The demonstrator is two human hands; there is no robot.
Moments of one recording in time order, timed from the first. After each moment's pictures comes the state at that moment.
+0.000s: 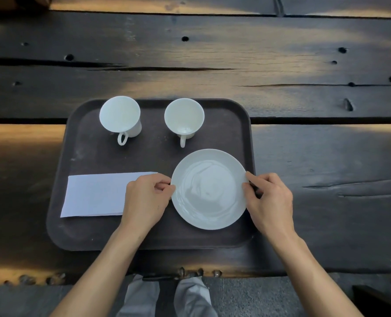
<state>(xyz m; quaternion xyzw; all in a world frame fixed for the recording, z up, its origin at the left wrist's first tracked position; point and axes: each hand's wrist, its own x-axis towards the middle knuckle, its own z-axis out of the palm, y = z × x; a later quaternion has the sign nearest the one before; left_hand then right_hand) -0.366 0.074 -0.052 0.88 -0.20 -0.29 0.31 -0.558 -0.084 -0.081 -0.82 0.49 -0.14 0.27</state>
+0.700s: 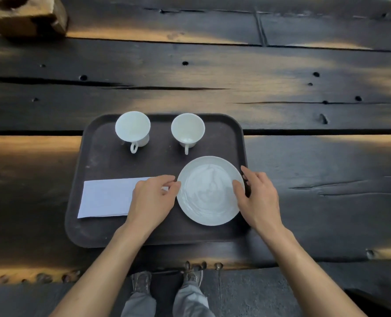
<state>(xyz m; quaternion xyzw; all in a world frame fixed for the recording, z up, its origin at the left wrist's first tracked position) -0.365 0.084 -0.022 0.88 -0.26 -0.27 0.30 -0.549 -0.071 -0.052 -0.83 0.47 -0.10 0.27</state>
